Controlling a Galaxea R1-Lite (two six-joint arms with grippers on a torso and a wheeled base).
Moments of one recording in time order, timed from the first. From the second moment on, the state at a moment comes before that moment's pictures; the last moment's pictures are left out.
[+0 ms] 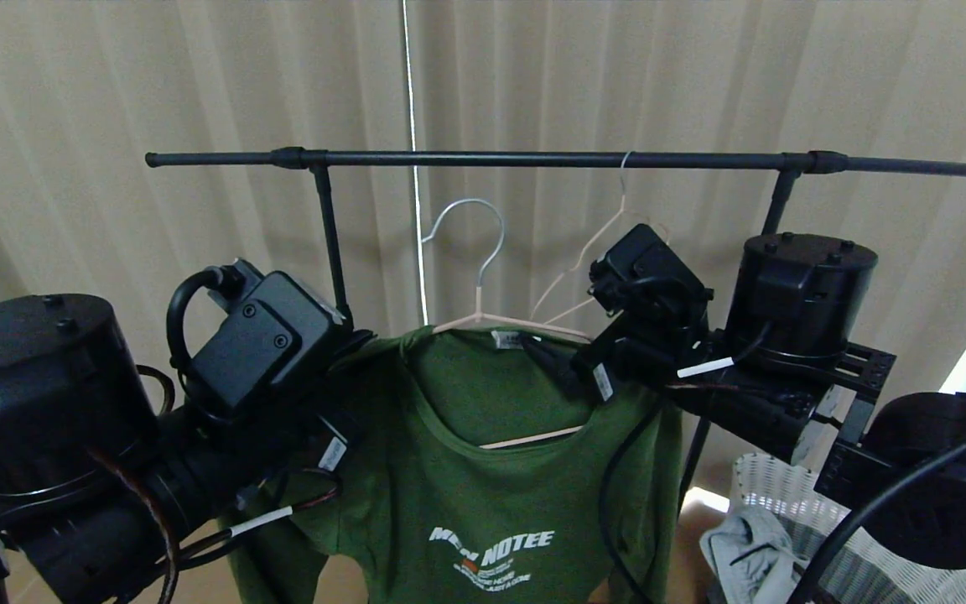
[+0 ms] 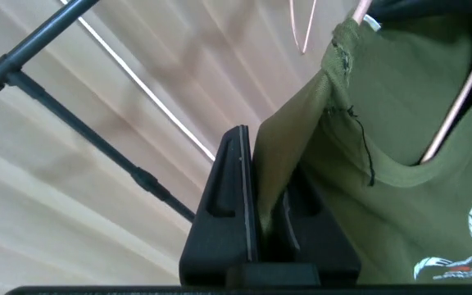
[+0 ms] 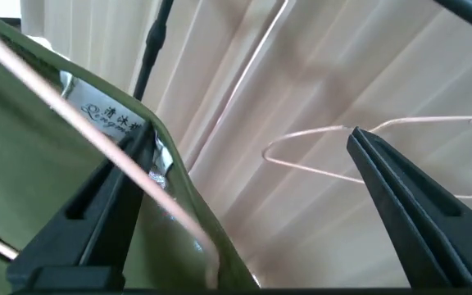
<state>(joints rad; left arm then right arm) -0.68 1.46 -0.53 -0.83 0.20 0.52 0.66 1.78 -0.87 -0.79 -0.10 -0.35</state>
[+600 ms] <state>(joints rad) -0.67 1.46 -0.54 -0.83 0.20 0.52 0.66 1.78 -0.85 -0.79 -0.09 -0.35</state>
